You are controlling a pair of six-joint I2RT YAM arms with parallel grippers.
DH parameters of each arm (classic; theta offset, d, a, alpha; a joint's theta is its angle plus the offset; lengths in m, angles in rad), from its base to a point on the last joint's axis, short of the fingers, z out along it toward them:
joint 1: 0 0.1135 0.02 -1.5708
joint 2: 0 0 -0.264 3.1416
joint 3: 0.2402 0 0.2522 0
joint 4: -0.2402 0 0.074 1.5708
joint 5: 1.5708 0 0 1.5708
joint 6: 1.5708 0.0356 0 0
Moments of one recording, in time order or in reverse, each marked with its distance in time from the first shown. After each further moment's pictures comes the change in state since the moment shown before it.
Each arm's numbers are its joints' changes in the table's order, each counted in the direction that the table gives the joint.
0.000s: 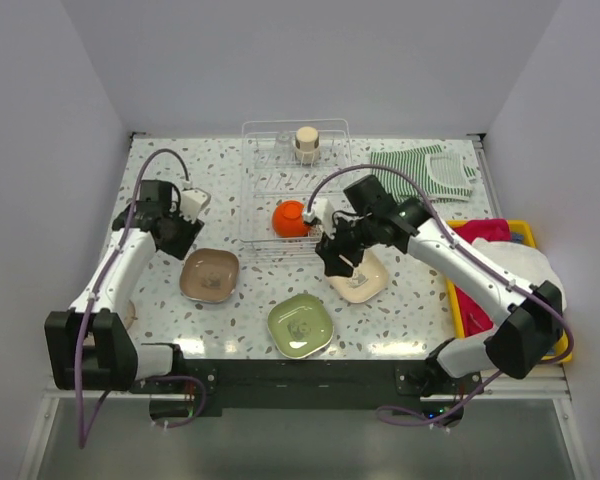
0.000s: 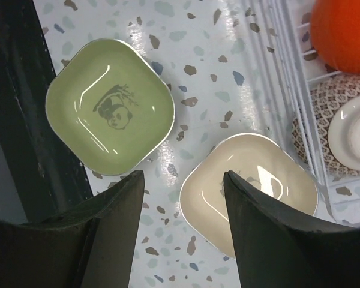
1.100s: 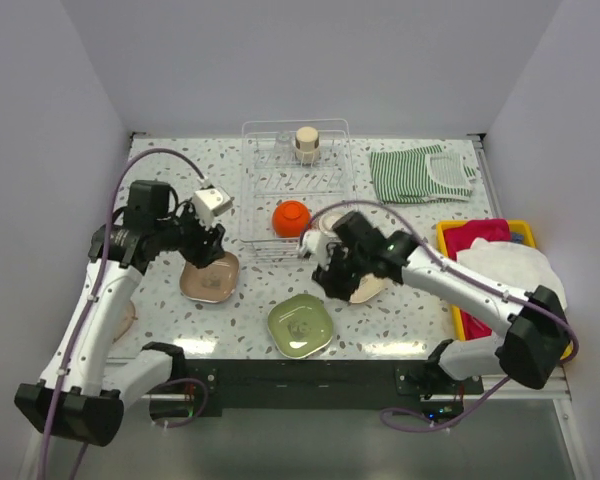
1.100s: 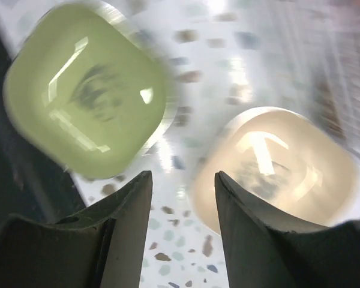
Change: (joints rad) left arm -0.151 -0.258 0.164 -0.240 0.491 -0.020; right arm 0.147 -0.076 -0.256 0.170 0.183 0.098
